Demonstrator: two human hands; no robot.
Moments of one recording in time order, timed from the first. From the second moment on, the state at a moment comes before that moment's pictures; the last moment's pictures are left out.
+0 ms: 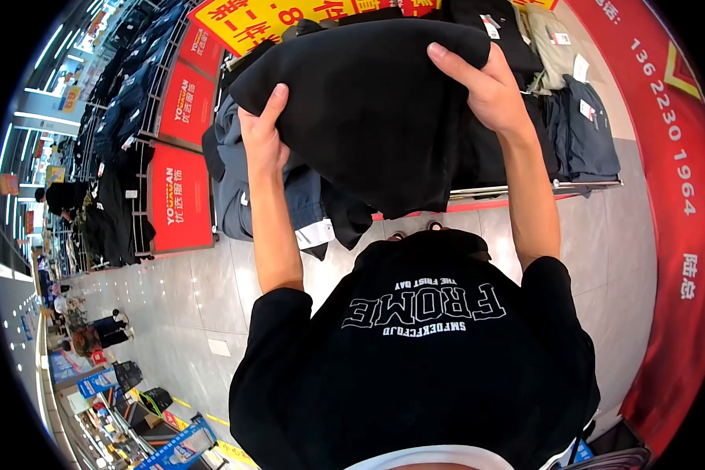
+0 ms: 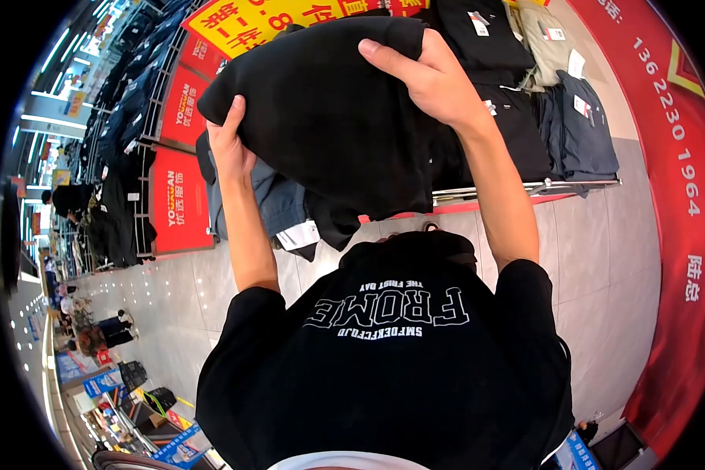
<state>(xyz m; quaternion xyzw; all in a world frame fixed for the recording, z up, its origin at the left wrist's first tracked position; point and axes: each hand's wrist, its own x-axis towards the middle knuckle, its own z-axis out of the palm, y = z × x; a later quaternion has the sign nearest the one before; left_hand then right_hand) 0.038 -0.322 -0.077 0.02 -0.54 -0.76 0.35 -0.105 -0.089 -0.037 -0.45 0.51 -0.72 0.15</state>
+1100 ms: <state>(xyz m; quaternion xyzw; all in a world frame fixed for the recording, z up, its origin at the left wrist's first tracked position) 0.068 -0.276 -0.019 0.12 -0.58 -0.44 0.67 -0.006 -0.141 -0.261 -0.38 0.44 -0.69 0.43</state>
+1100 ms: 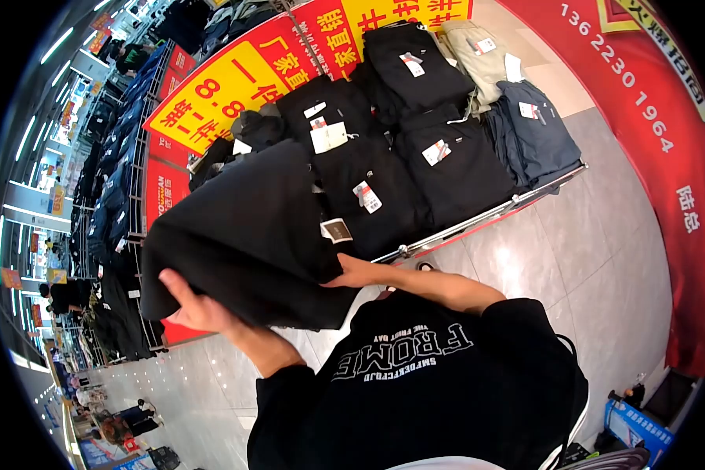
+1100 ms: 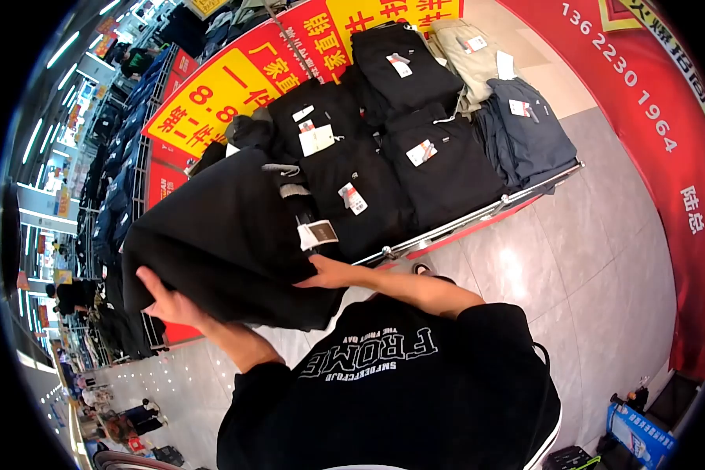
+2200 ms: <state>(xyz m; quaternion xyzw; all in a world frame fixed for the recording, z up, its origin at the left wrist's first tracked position) -0.211 -0.196 -0.369 0.22 -0.90 -0.34 0.18 -0.228 0.183 -0.294 0.30 0.36 -0.80 0.36</state>
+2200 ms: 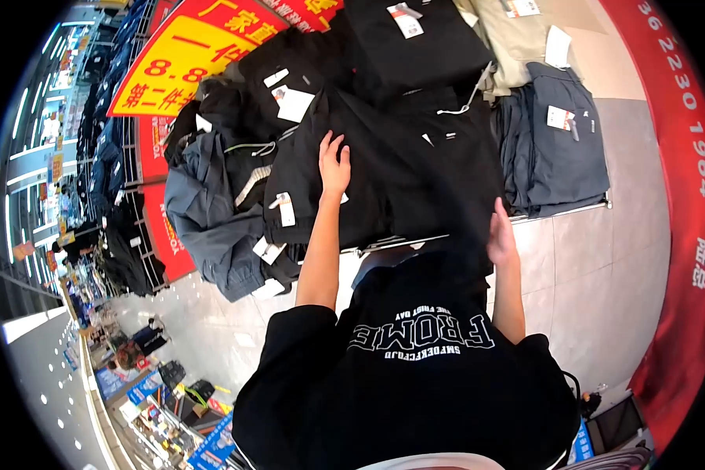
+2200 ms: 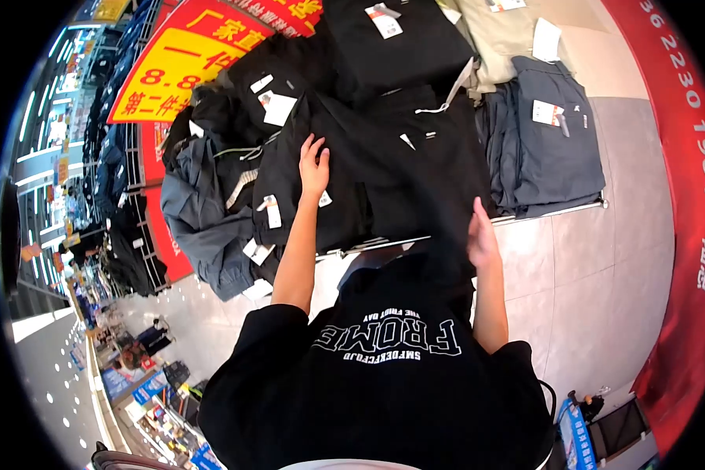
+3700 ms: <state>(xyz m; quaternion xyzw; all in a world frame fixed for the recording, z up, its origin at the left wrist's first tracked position) 0.058 -0.411 -0.120 0.32 -0.88 -0.30 0.17 -0.347 0.285 -0.184 -0.05 0.92 -0.38 0.12</state>
